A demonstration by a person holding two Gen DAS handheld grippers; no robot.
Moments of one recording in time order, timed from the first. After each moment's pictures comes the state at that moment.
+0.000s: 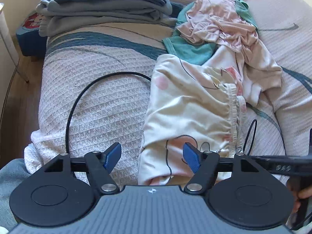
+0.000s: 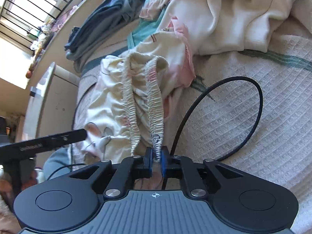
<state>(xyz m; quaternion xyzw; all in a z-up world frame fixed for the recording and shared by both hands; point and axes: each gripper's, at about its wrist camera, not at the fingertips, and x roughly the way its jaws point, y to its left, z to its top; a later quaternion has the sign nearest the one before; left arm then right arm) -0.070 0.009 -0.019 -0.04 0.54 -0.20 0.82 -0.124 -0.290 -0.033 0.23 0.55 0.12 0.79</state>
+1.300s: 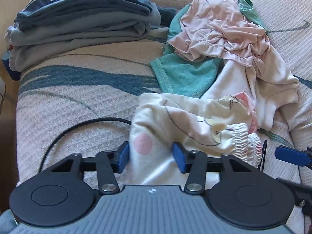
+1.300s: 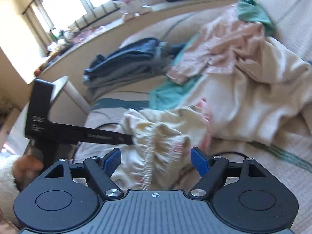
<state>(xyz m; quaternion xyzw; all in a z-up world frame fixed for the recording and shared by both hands) 0.002 -0.061 -0.039 0.00 0.52 -0.21 0.83 -0.102 -0.272 0.022 0.12 0.43 0.14 0.88</state>
